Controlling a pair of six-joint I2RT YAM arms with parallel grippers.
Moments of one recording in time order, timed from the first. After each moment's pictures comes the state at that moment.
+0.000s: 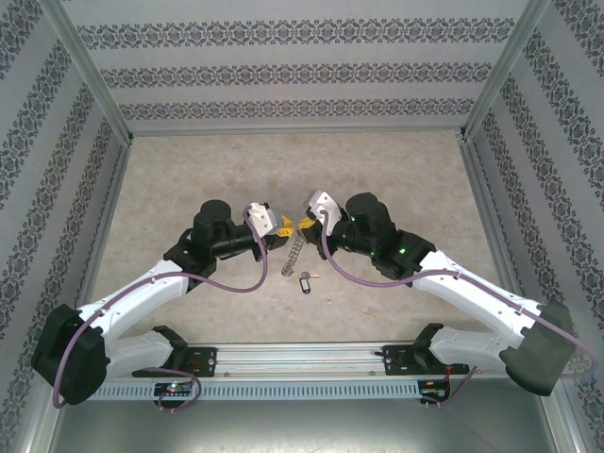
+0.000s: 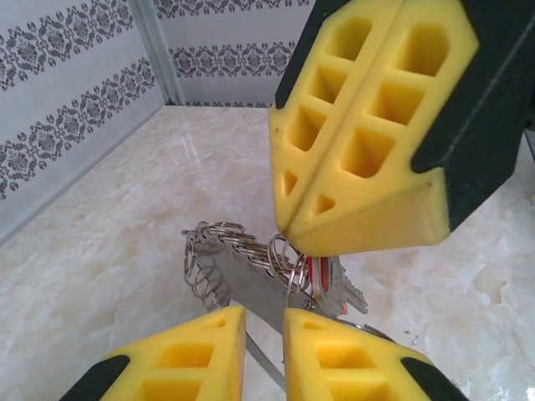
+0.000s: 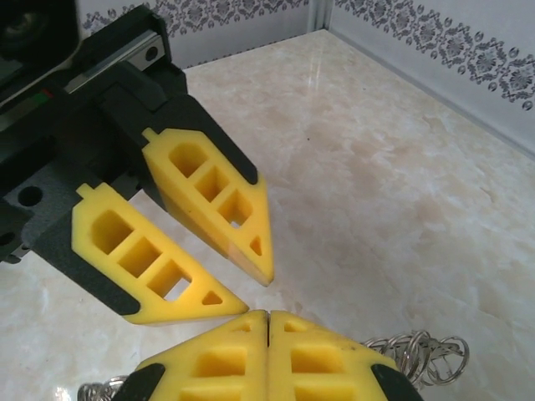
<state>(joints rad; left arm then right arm) -0.56 1.15 0.68 0.18 0.53 0.33 0.78 1.15 0.90 -0.20 -0.22 -0.10</state>
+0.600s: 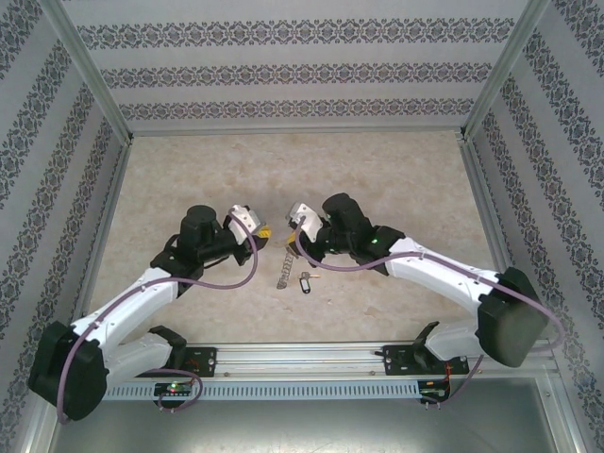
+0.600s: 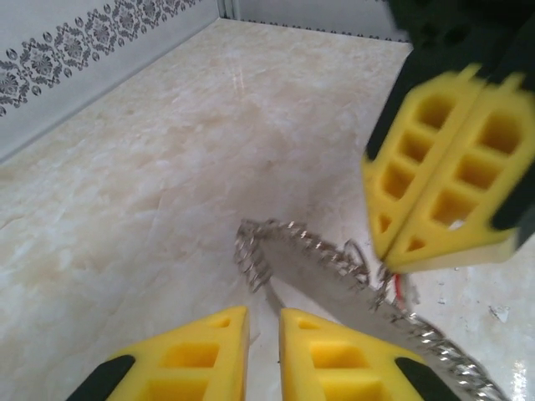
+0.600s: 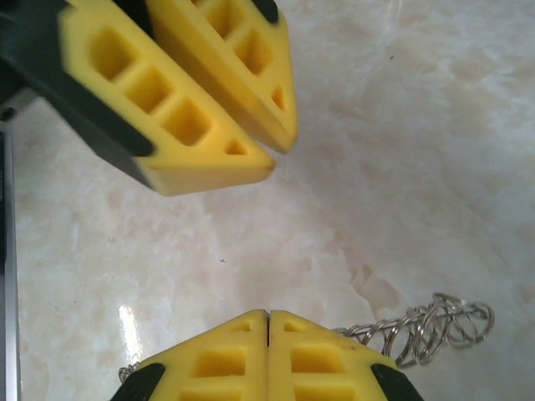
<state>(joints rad) -0.43 1.03 0.58 0.04 0.48 0.31 0.77 1.37 0.91 -0.17 -0.39 -0.13</state>
